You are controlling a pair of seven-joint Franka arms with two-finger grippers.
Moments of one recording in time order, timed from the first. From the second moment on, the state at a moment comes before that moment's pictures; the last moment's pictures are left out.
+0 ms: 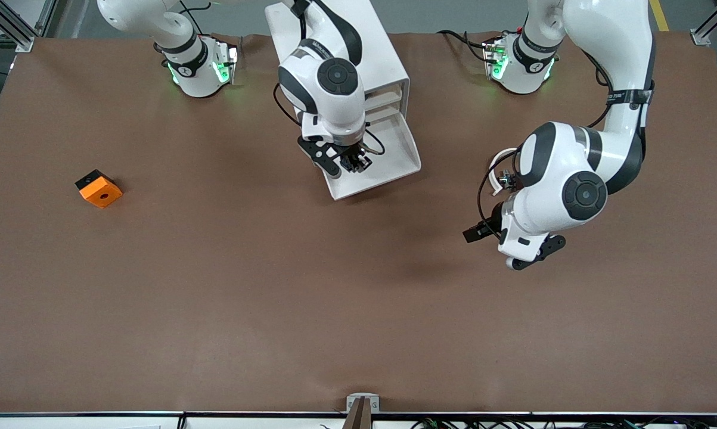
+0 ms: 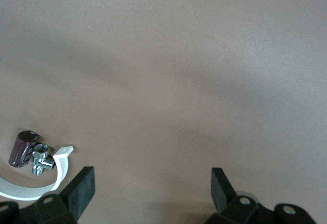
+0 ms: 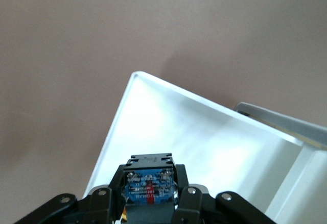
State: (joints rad) left arm -0.57 0.42 0.28 -1.70 -0.31 1.96 -0.63; right arm 0.88 0.42 0.00 -1.77 0.06 2.15 1.66
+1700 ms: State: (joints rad) left arm -0.61 0.42 0.28 -1.80 -0.31 2.06 -0.63; right arm 0.94 0.54 0.00 -1.69 0.03 2.22 1.69
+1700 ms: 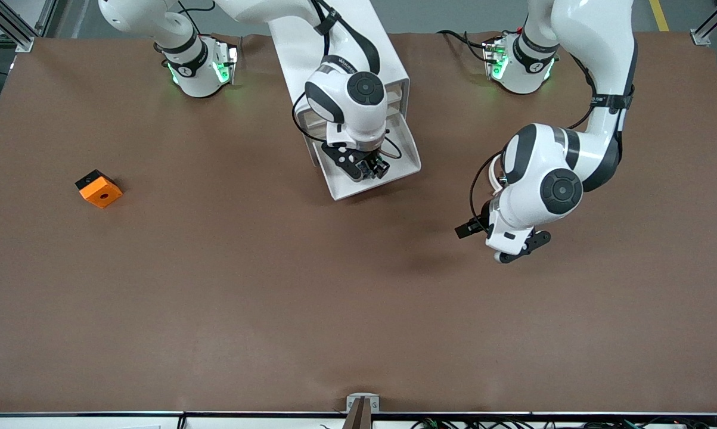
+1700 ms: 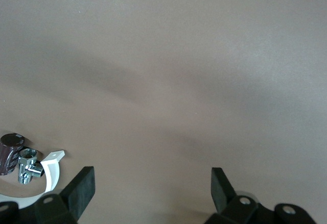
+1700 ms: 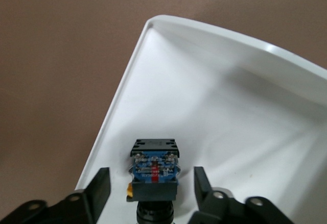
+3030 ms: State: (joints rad) left arm -0.82 0.55 0.14 -1.83 -0.31 2.21 -0.78; right arm 0.37 0.30 -0.04 -1.42 0.02 1.57 0.56
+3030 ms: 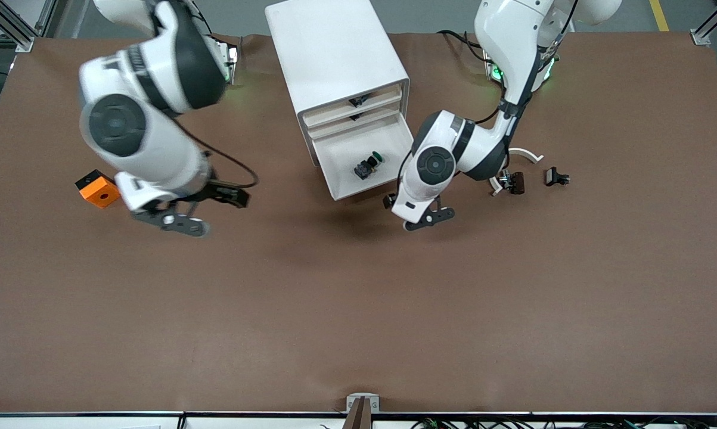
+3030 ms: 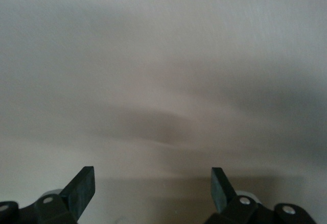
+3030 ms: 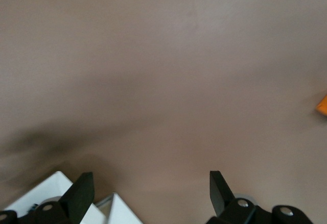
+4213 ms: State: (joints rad) left arm -0.82 0.56 -0.16 -1.83 -0.40 2.21 -1.07; right arm -0.07 0.19 -0.03 -1.42 0.01 1.41 -0.03
